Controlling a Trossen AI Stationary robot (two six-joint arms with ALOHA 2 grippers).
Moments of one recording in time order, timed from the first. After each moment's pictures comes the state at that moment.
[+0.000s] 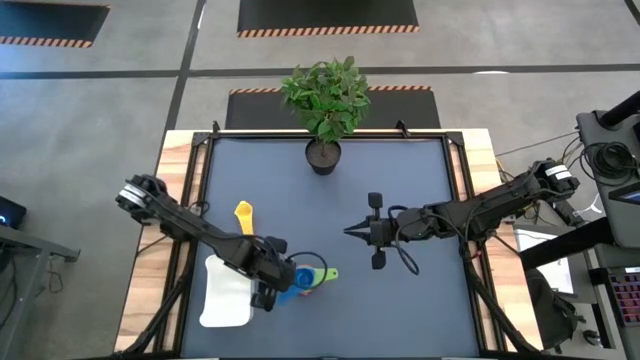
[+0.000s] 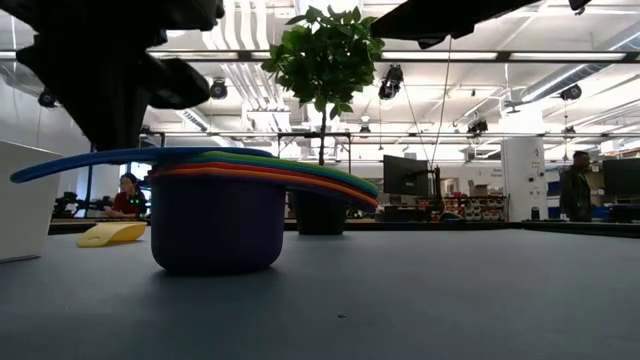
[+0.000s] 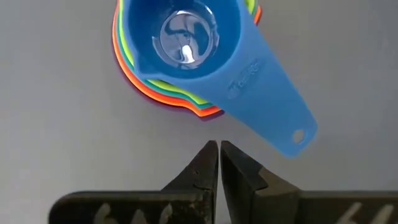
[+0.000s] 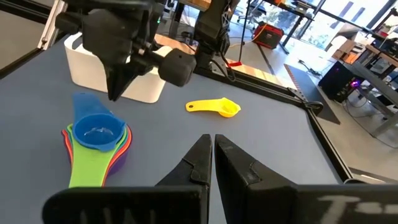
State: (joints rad) left arm -0.47 1.66 1.14 -0.73 -0.03 -0.29; right arm 0.27 1.29 0.77 0.24 0.29 -0.24
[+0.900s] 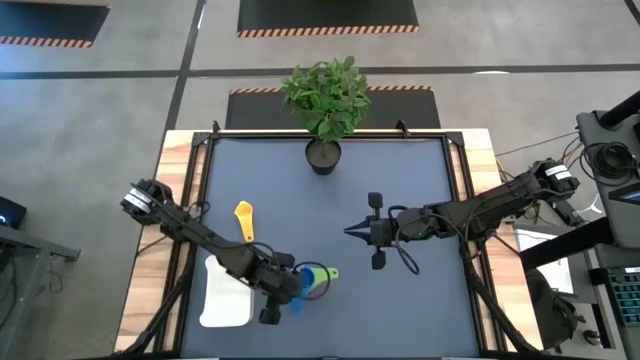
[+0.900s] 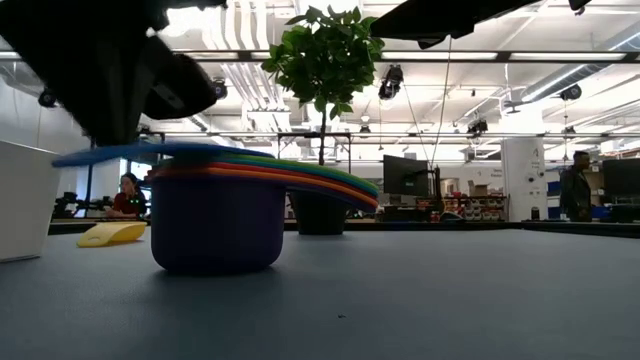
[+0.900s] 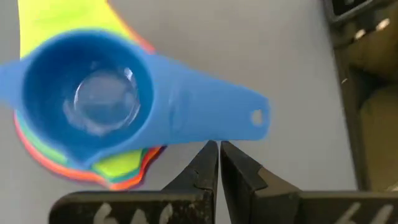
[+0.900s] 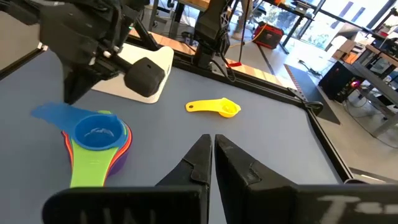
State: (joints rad) left arm -0.51 1.71 1.14 -0.50 0.04 -0.41; right arm 0.27 1.29 0.77 0.24 0.29 -0.24
